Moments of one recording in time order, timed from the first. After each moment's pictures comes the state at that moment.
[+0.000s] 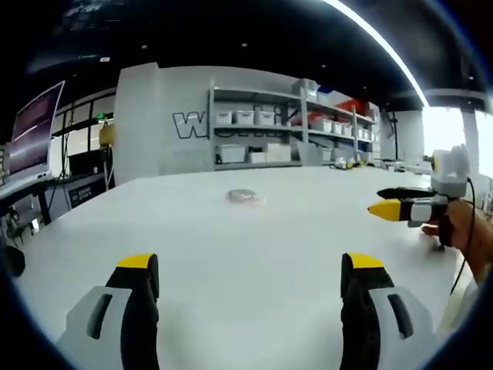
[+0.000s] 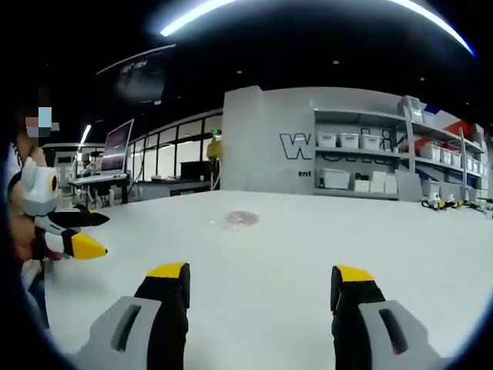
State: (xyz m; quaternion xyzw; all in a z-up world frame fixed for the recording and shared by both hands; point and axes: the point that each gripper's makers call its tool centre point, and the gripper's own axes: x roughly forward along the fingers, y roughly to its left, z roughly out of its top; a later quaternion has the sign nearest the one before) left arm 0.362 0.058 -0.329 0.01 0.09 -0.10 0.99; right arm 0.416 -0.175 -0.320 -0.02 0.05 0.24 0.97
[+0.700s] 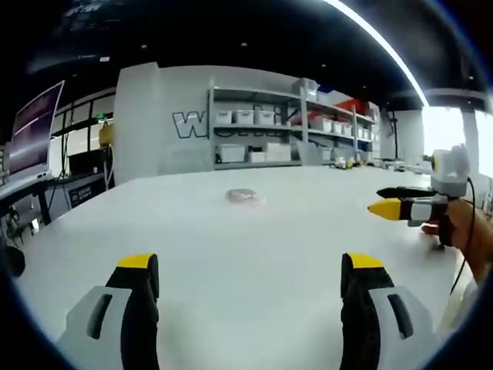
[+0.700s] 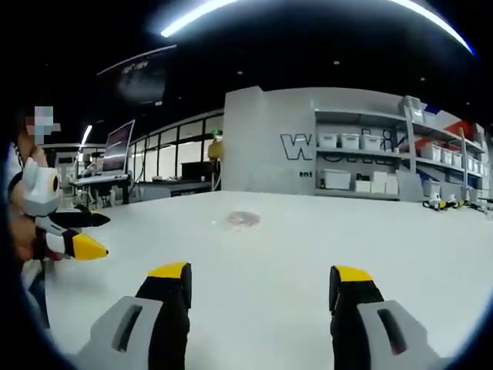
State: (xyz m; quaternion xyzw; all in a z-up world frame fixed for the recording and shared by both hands) left arm 0.359 0.056 -0.328 0.01 0.09 -0.10 0.99; right arm 0.415 -0.175 -0.320 -0.02 0.05 0.24 0.97
